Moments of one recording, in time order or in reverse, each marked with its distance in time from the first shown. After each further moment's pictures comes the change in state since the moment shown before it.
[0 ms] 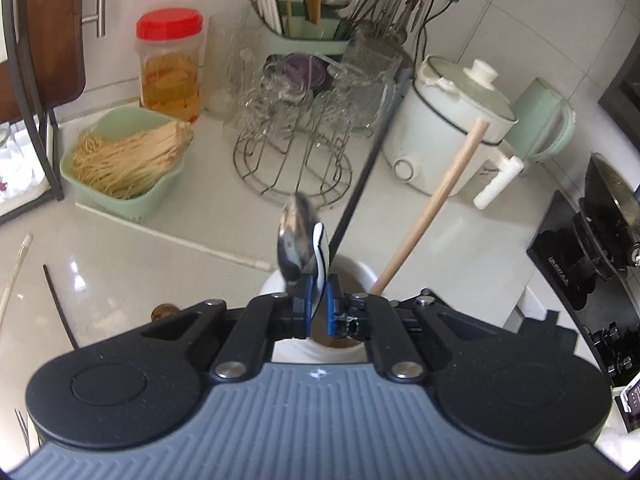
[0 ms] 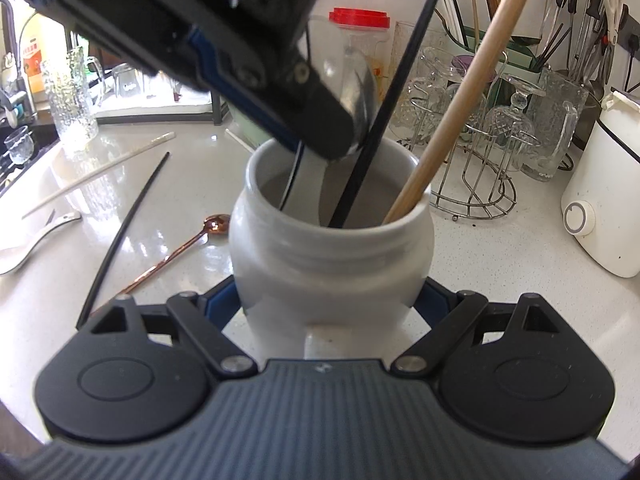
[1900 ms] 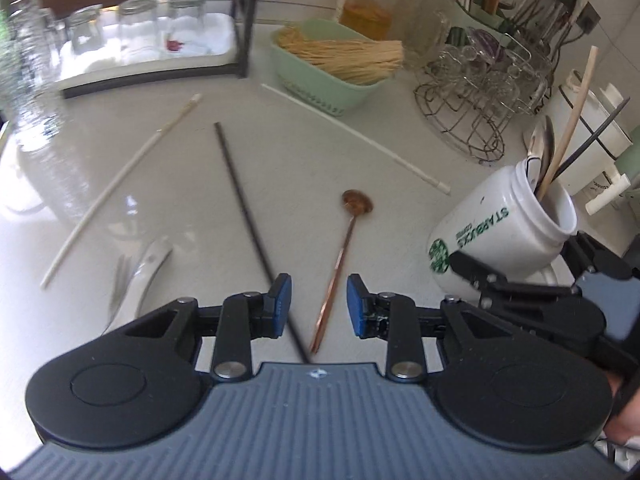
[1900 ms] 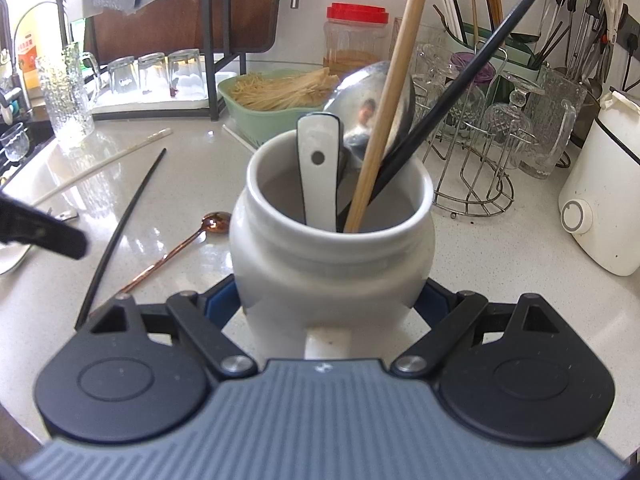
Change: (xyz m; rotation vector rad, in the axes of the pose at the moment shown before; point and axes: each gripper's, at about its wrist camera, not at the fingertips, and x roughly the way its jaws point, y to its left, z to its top) left arm -0.034 0.112 -0.097 -0.265 0.025 0.223; right arm 0.002 0.002 0.003 -0.001 0.019 -0.015
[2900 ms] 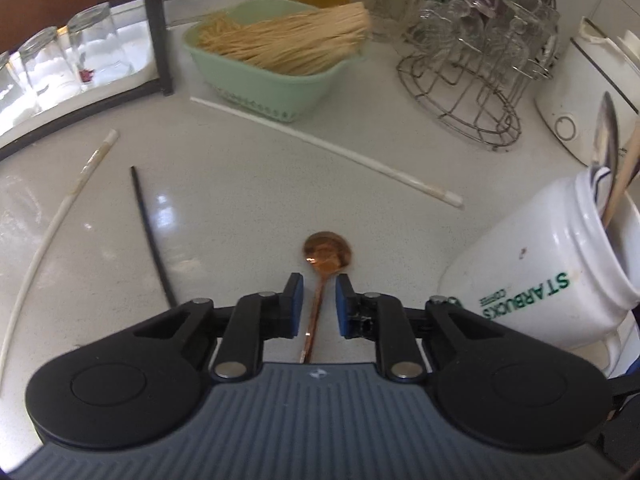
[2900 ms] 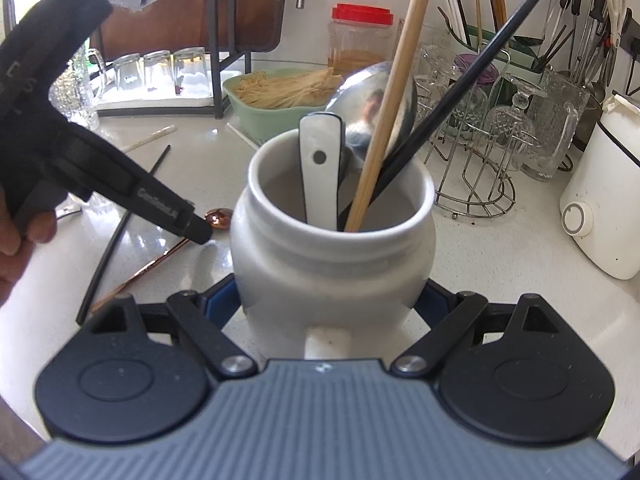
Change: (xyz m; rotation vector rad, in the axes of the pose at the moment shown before) left arm 0.092 -0.041 0.042 0.152 0.044 0.039; right arm -0.003 -0.001 -0.003 -0.016 -0.002 0.009
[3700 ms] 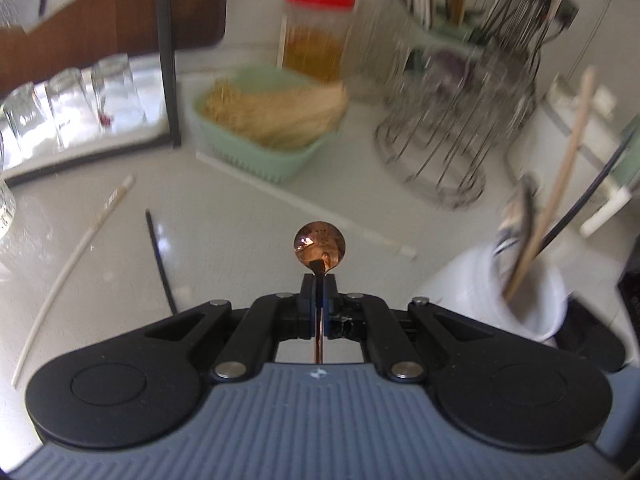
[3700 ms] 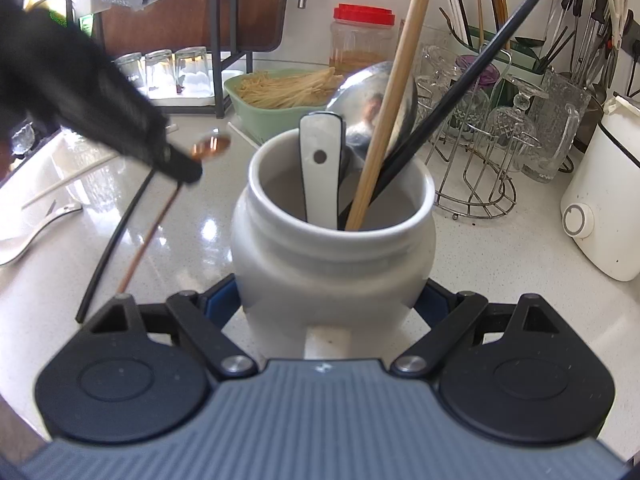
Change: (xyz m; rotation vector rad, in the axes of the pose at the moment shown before) left arm -0.069 -0.010 0.013 -0.072 -0.146 -0.044; right arm 0.001 0.001 0.000 -0.006 -0.001 0.000
